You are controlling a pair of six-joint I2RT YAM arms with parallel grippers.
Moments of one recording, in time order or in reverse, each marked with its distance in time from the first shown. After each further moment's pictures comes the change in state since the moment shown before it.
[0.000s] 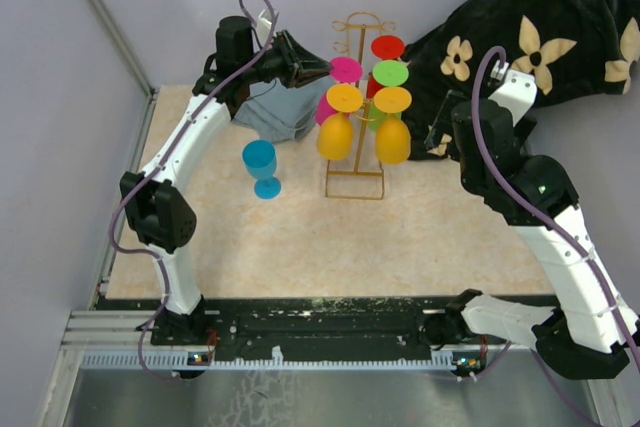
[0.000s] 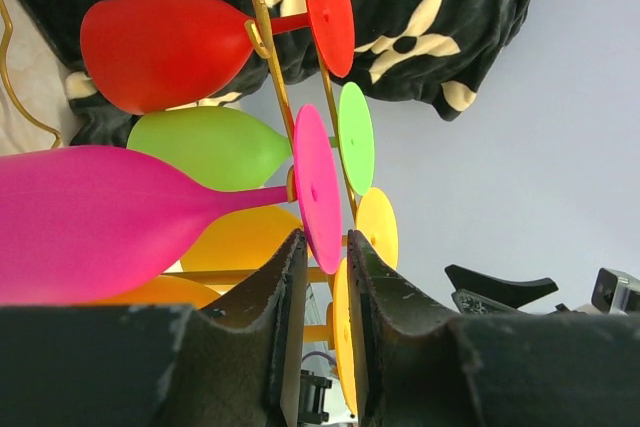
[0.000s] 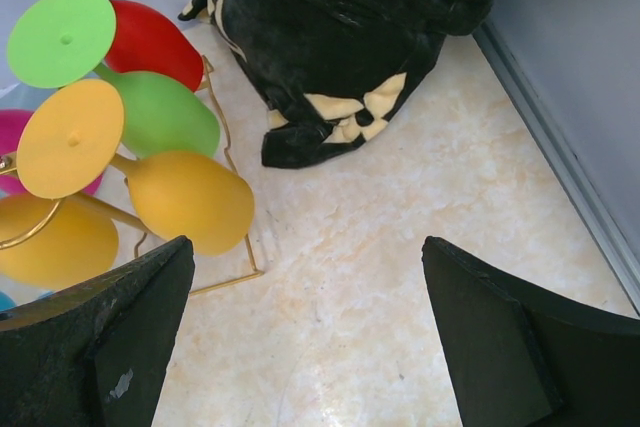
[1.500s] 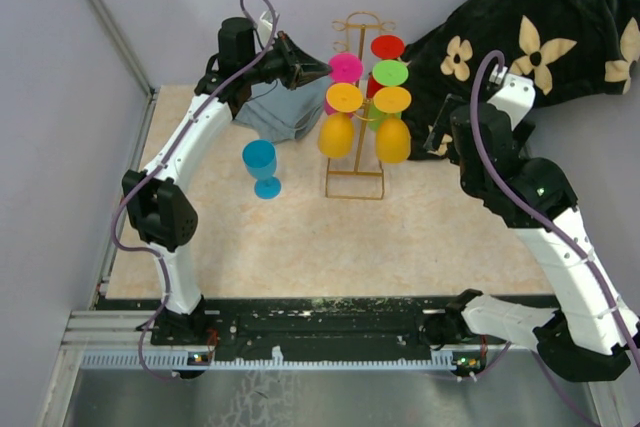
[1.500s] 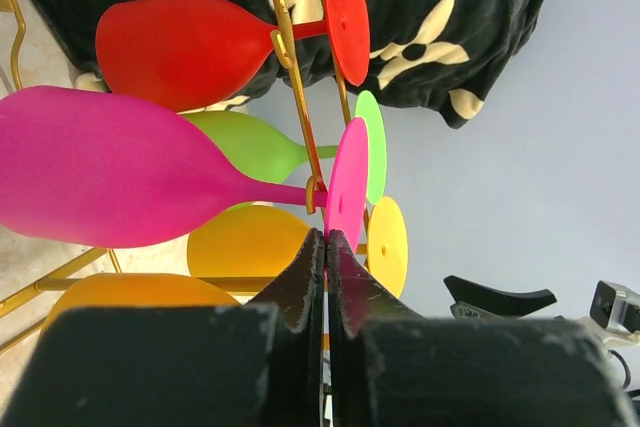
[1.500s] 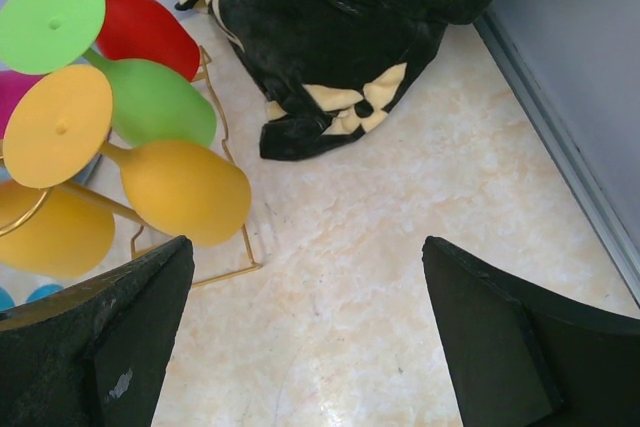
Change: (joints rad) left arm 0.000 0.015 0.002 -0.002 -0.015 -0.001; right arm 0.000 -0.015 -0.031 0.001 -0.008 0.010
